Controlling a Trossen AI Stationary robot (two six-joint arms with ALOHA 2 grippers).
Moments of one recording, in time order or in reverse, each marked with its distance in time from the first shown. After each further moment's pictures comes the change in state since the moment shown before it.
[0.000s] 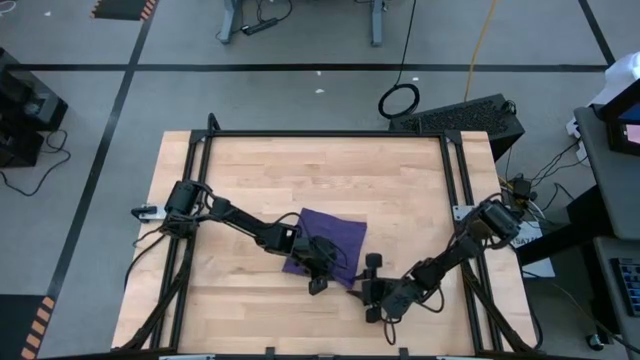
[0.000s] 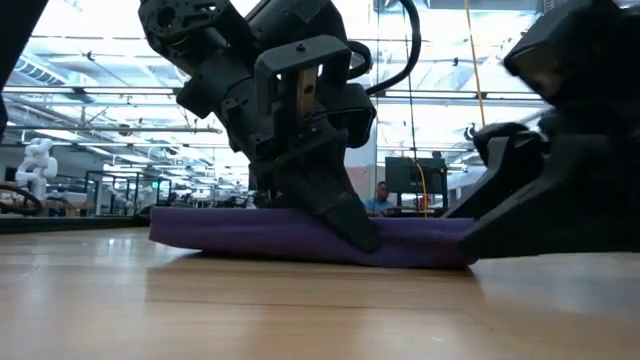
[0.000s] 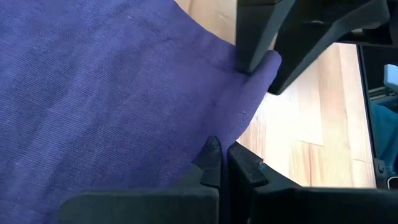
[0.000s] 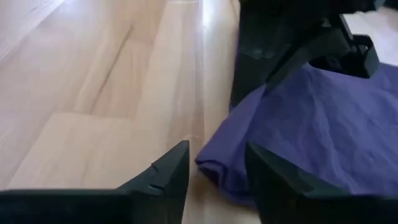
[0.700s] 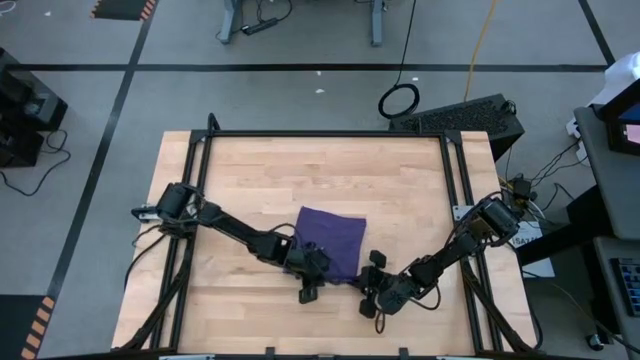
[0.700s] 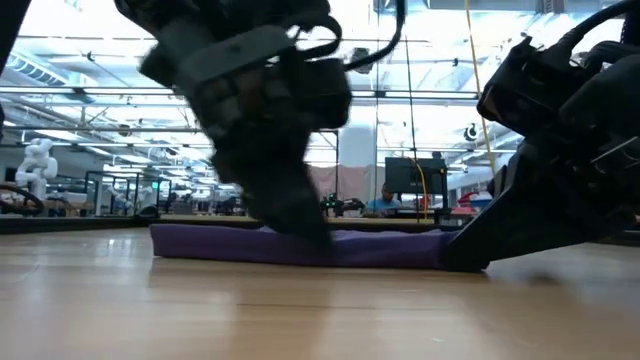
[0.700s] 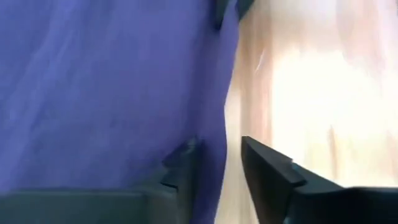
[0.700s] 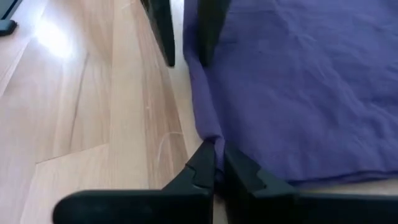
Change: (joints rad) left arm -0.100 -0.056 -0.001 -0.172 -0.166 0.109; right arm -0.034 -0.004 0.003 -0.102 -0.046 0.469
